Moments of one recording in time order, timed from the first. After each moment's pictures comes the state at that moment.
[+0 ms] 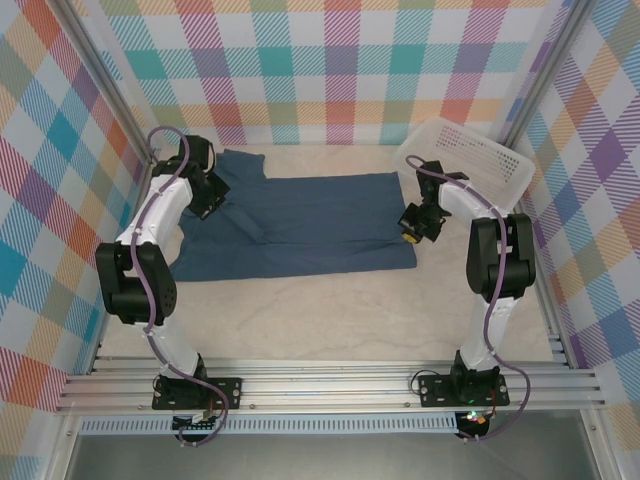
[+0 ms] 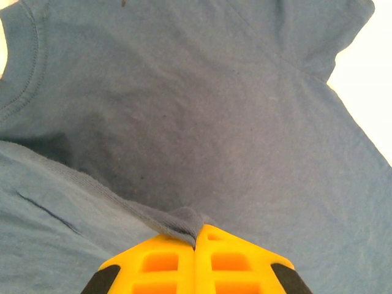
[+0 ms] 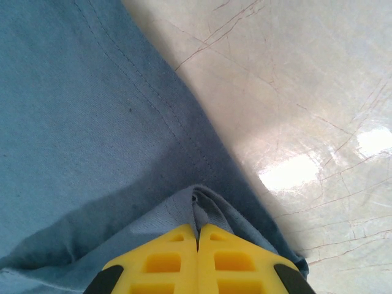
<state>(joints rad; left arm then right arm) -0.03 1.80 1.60 -0.89 -0.01 -0.83 0.15 1.97 1.48 -0.94 -0.19 0.71</state>
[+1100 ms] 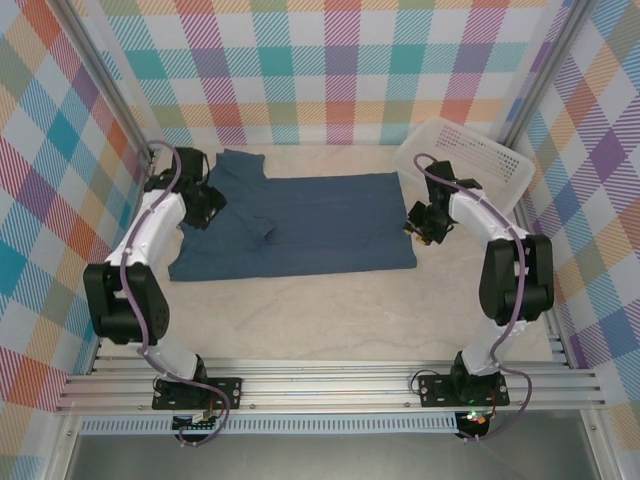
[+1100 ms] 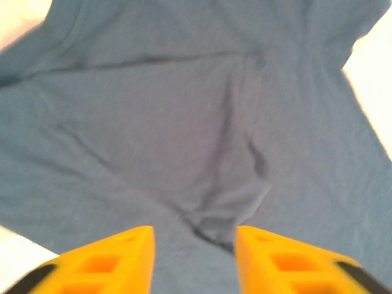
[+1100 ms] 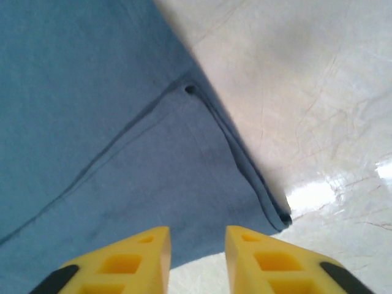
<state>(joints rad) -0.03 1.61 1.36 -0.86 0.02 -0.93 0.17 1.74 1.30 -0.85 -0.18 0.73</state>
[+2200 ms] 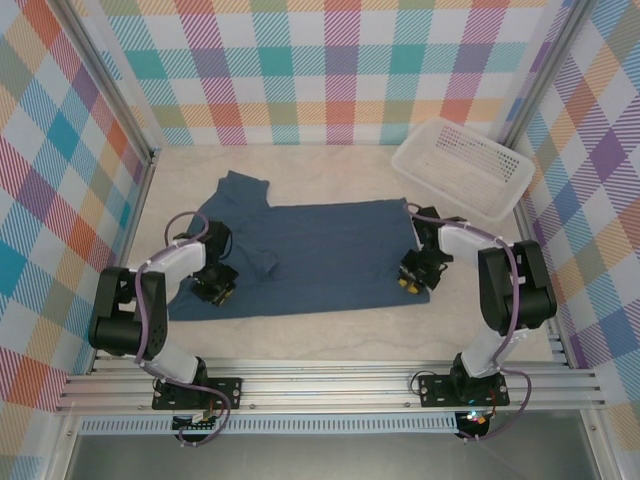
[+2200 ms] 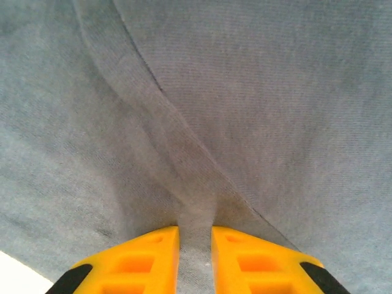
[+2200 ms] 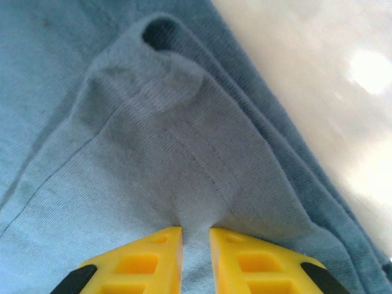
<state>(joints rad) -0.14 1.54 0.82 -0.85 -0.03 -1.07 0.23 1.69 0.95 -0.85 -0.24 0.85</state>
